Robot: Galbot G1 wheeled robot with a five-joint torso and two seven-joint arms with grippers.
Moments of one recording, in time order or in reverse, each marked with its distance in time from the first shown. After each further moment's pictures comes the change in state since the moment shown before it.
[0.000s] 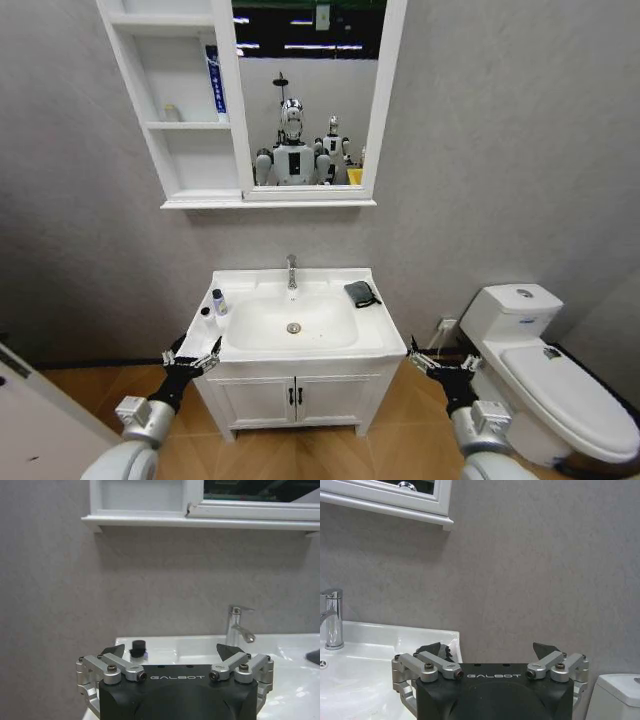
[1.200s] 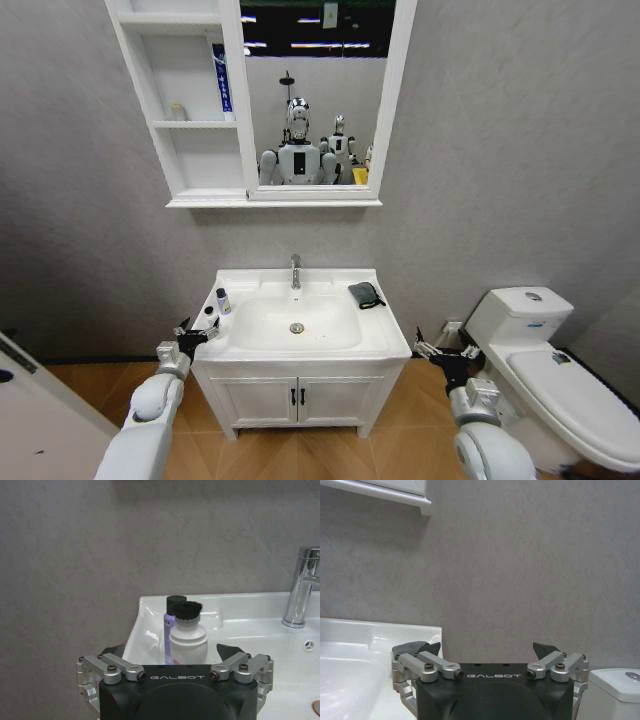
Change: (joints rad) left arm -0.474 0.082 0.132 0.499 0.074 0.147 -0.045; right arm 0.171 -0.066 0.034 -0.176 0.063 -0.012 0.025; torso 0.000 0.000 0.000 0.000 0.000
